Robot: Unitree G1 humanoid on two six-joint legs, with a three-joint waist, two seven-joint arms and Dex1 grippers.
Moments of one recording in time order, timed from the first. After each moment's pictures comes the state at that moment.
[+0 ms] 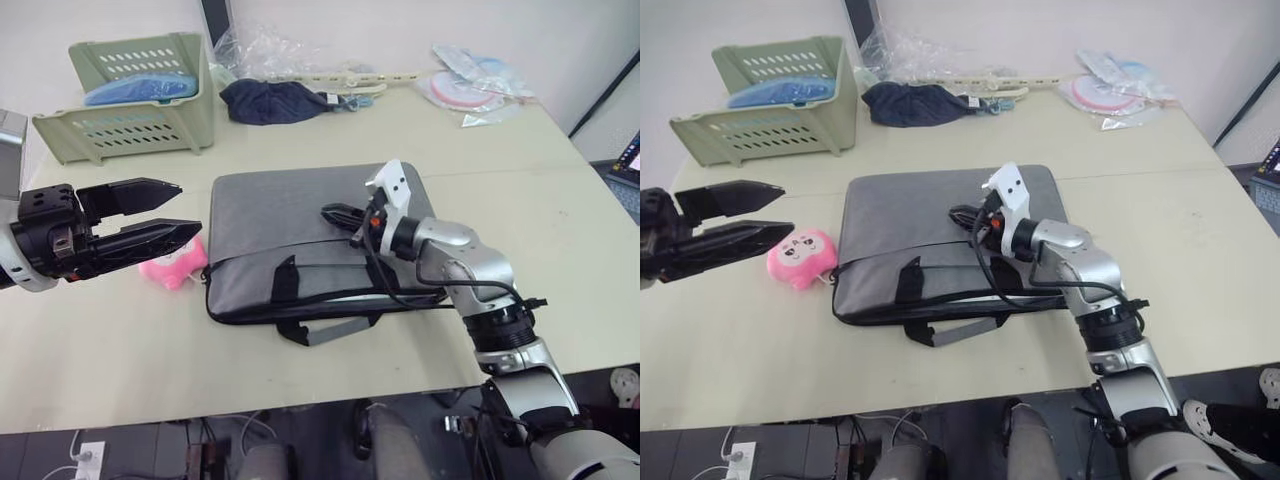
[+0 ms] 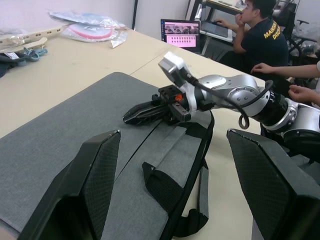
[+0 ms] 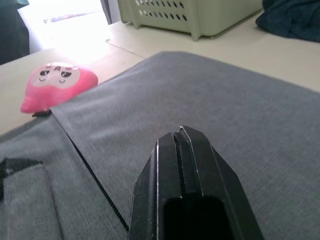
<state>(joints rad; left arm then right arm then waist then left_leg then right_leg) -0.29 1.11 0.74 -0.46 -1.35 1.14 -0.65 -0.74 -0.31 0.19 0.19 0.38 0.46 0.74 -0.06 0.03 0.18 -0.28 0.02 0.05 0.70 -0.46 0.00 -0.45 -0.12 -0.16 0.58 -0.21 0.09</state>
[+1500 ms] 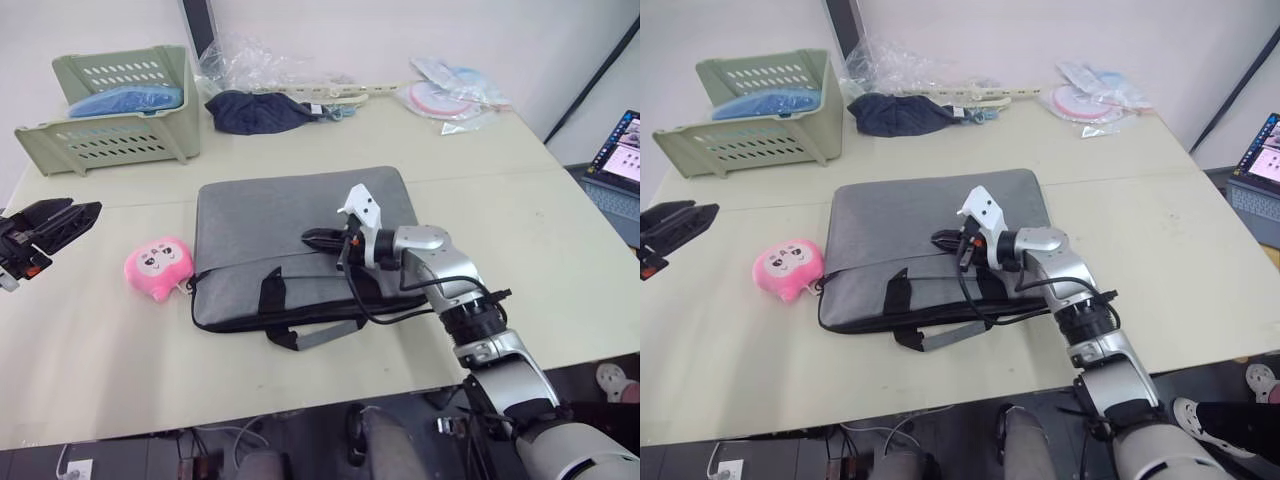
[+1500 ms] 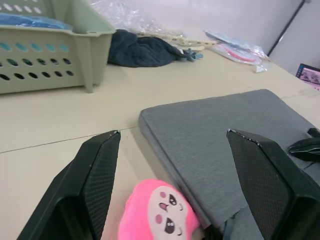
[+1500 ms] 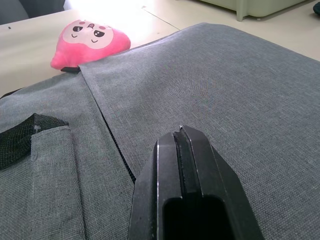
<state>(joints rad) -0.13 0.98 0.74 0.06 -0.88 0.76 -0.66 -0.78 -0.25 0.23 0.34 0.21 0.36 0.94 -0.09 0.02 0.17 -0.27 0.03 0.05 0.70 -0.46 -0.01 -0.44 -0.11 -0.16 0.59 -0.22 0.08</state>
